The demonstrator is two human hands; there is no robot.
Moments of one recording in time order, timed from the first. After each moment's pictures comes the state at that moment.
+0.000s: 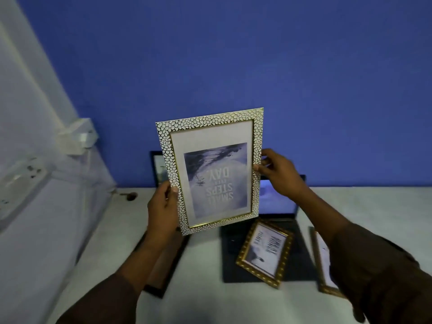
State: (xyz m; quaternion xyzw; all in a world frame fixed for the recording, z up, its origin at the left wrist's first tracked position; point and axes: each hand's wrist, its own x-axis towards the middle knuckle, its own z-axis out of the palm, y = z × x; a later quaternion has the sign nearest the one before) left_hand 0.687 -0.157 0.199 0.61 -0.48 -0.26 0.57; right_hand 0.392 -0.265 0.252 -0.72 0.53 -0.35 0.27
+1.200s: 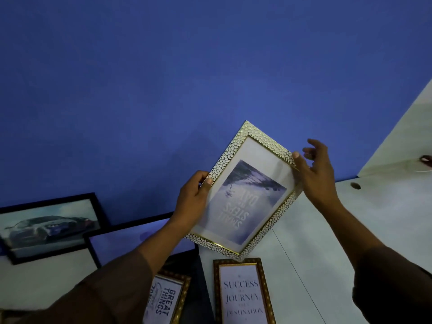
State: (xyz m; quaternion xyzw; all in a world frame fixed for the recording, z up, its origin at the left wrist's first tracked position) left_hand 0.267 -0.342 0.243 0.48 -0.66 -0.38 0.44; right_hand -0.028 -0.302 0.296 -0.52 0.68 -0.51 0.09
